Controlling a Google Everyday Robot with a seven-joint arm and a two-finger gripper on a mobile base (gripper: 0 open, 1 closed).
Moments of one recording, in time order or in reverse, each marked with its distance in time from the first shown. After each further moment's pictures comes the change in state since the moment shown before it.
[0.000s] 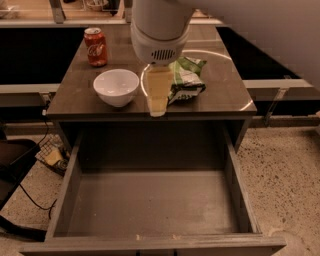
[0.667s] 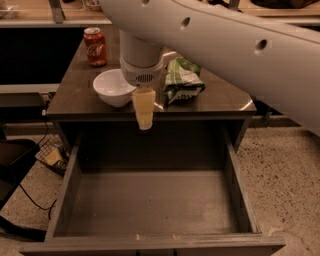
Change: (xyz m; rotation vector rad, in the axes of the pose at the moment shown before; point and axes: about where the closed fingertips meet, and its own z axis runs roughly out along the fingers) arm -0.016 0.003 0.101 -0.142 -0.014 -0.025
